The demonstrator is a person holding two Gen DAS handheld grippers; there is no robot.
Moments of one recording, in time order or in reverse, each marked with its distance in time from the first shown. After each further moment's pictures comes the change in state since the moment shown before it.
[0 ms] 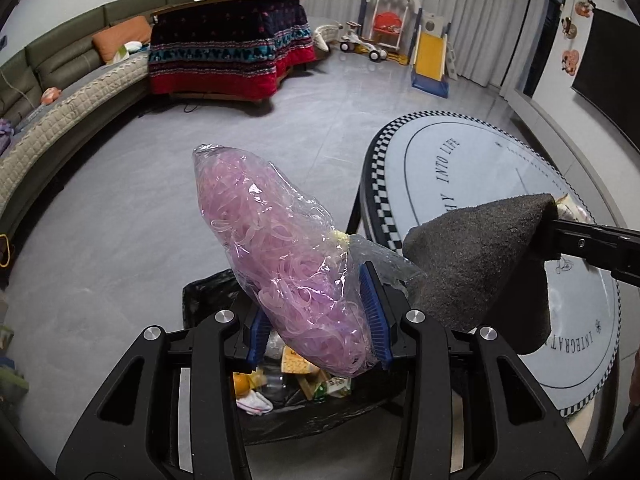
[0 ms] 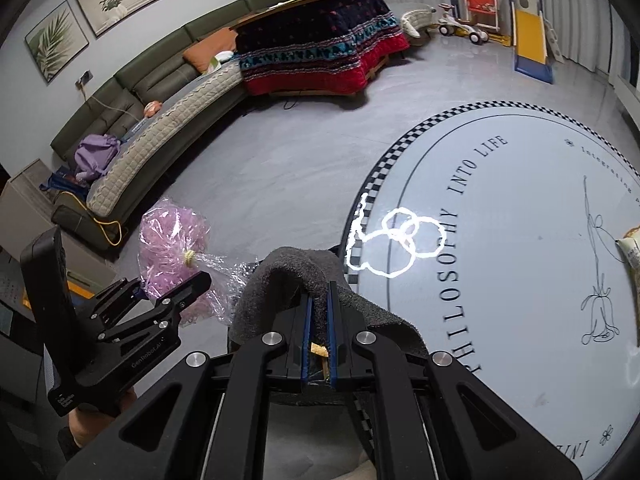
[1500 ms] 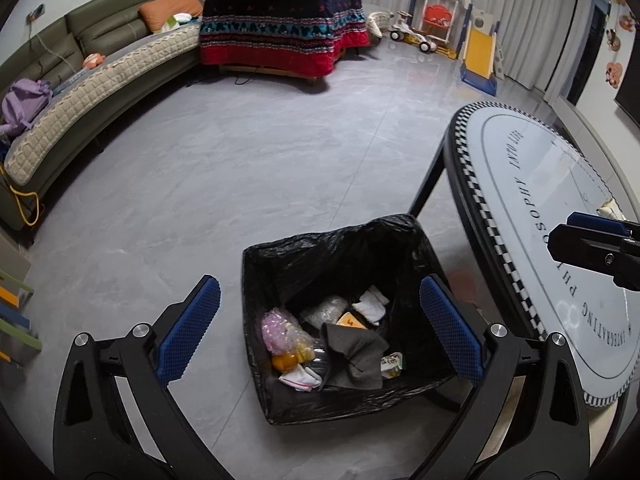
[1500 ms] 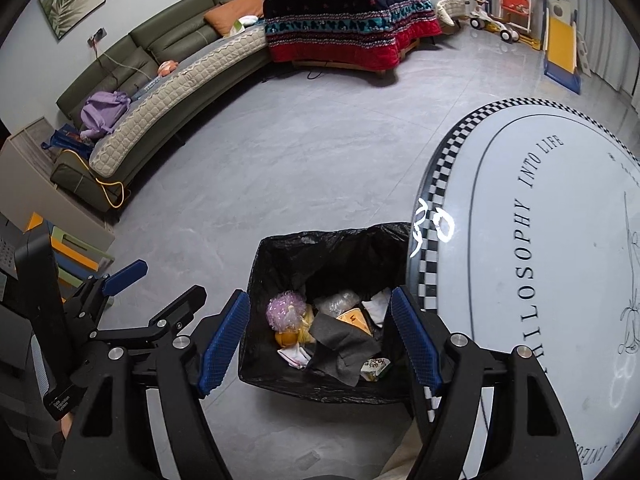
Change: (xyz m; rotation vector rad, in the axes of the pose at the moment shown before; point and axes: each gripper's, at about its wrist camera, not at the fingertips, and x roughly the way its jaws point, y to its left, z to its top) left arm 0.004 0.066 -0.031 -0.088 0.053 0.108; right arm 0.044 0.050 -0.008 -0.066 0.073 -0.016
